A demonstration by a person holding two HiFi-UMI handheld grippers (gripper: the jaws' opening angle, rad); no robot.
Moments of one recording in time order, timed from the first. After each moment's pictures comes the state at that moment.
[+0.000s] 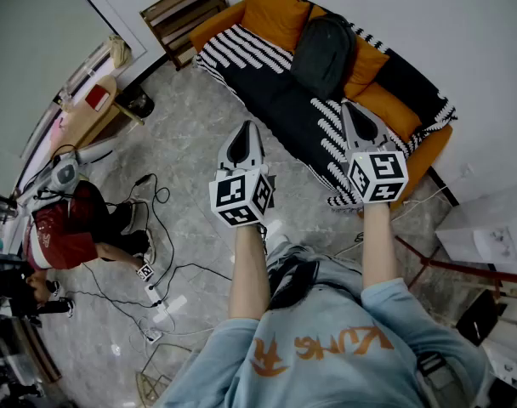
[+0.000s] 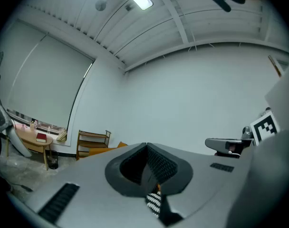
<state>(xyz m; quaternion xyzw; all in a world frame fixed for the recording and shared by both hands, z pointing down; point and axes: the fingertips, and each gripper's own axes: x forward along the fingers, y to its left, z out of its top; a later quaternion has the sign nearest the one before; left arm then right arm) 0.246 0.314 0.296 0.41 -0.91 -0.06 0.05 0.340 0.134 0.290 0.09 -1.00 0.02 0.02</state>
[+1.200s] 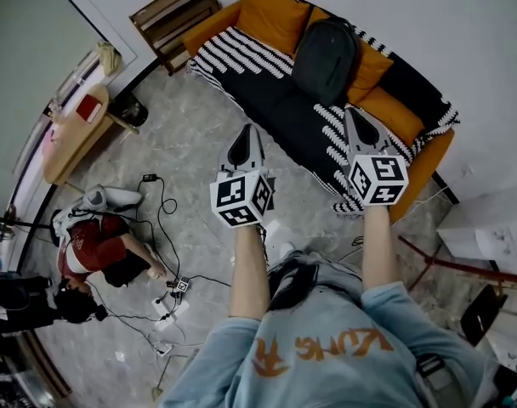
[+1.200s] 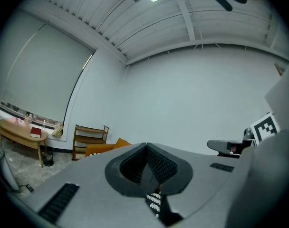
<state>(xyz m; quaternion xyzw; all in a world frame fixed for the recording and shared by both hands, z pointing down) 0.152 0.310 0.315 0.43 -0.90 -0.07 0.08 0.262 0.126 0.308 0.13 -0.99 0.04 0.04</state>
